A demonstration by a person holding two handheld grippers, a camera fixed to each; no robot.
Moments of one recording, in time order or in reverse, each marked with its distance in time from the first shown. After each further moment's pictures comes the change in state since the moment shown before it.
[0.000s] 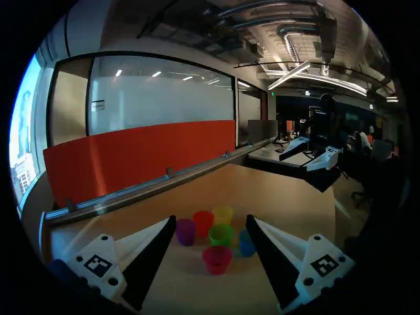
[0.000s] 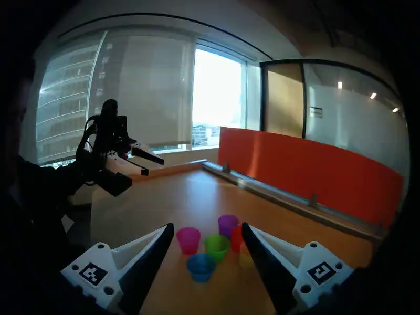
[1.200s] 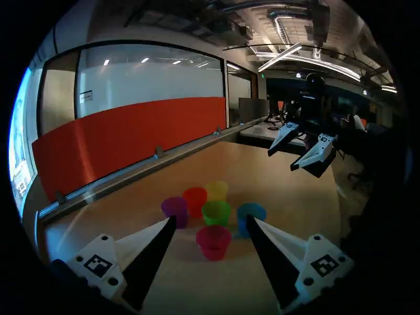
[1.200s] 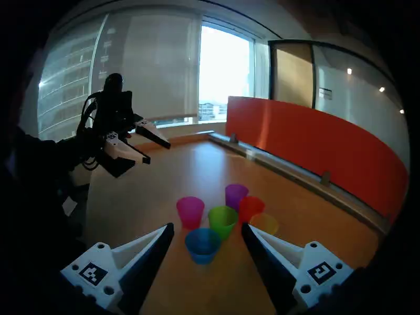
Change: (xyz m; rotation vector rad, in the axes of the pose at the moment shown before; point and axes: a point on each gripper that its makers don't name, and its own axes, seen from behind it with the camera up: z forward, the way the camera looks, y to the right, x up) left arm -0.069 0.014 0.036 -0.063 -0.113 0.049; right arm -0.085 0.005 0.031 0.047 -0.161 -0.006
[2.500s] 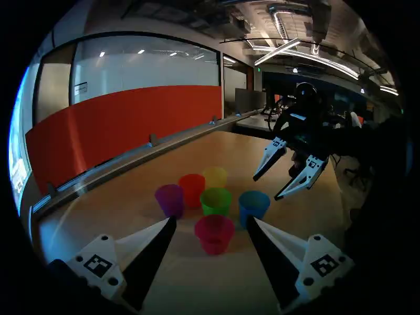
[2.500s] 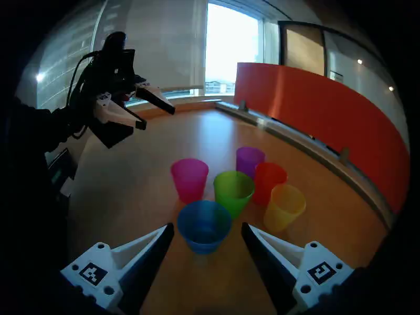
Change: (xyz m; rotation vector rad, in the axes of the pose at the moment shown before) left arm -0.032 -0.006 0.027 -0.039 -0.047 -0.010; right arm -0.084 -0.001 0.081 0.036 -0.163 -0.027
